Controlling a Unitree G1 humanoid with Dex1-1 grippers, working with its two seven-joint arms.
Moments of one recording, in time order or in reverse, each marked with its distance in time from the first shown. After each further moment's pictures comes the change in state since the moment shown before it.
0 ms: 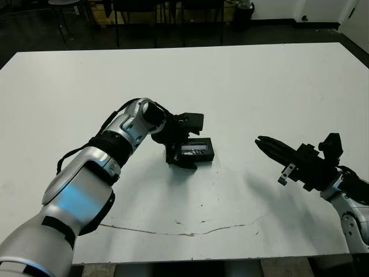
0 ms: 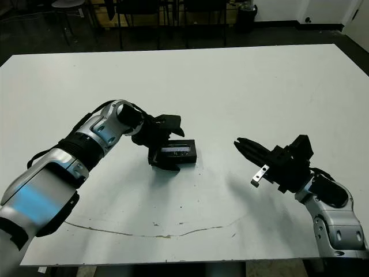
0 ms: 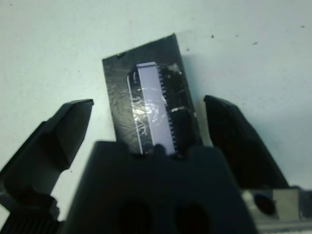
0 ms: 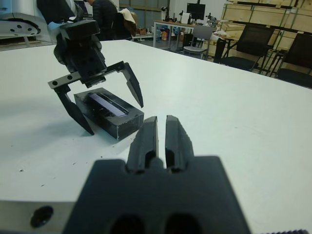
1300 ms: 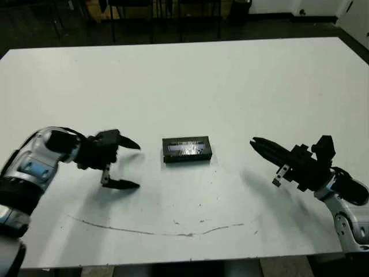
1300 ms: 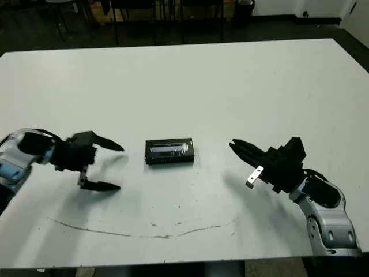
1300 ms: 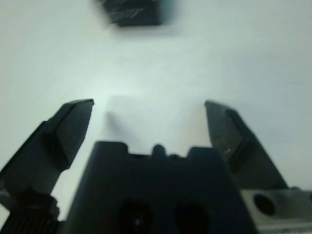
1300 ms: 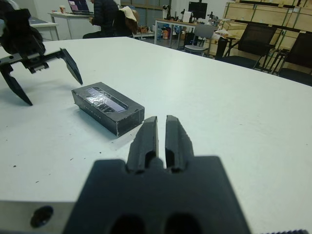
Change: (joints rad) left arm 0.556 0.534 0.362 -0.569 -0.293 0.090 0.010; right arm 0.000 0.025 0.027 0.009 -0.039 -0.047 -0.024
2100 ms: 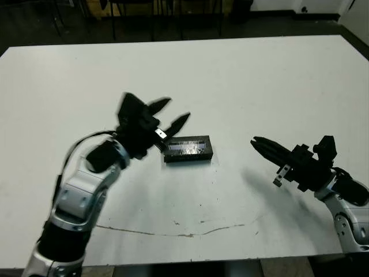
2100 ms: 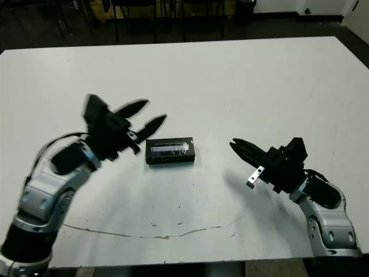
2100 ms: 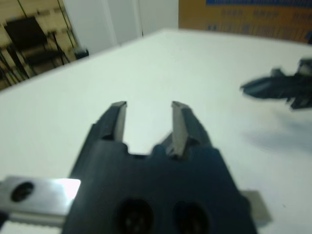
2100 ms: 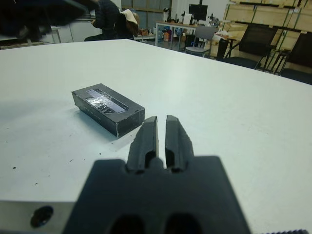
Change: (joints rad) left arm 0.135 -0.495 -0.015 -0.662 -0.091 0.523 0.805; right arm -0.006 -0.001 -0.002 0.010 0.019 -0.003 0.009
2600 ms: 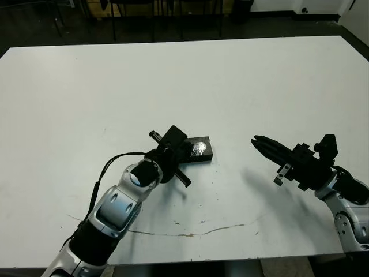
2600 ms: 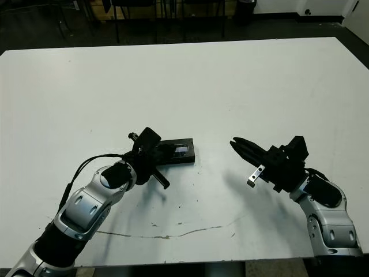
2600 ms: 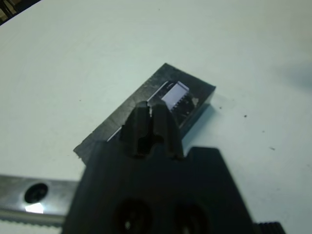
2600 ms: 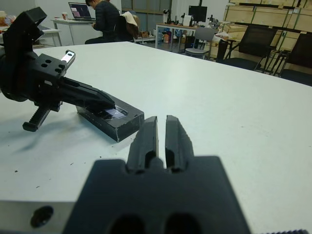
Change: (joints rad) left arm 0.012 -0.047 -0.192 0.133 0.182 0.137 0.099; right arm -0.004 0.000 -0.005 -0.002 0.011 0.004 0.002
